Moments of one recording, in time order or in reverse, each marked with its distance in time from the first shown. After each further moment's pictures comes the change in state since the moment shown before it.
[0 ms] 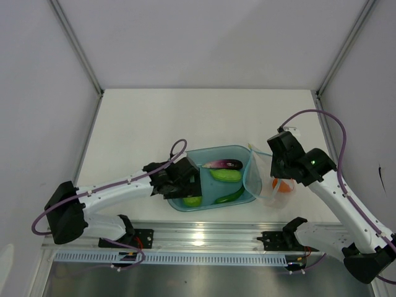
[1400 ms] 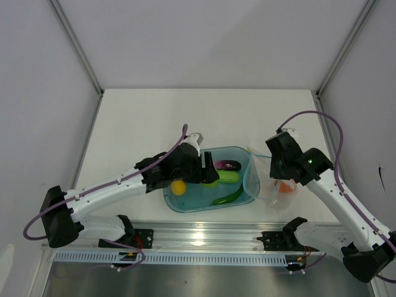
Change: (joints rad) left arm 0.000 -0.038 0.093 0.274 0.080 0.184; right arm -0.005 0.011 -0.025 0.008 -0.002 0.001
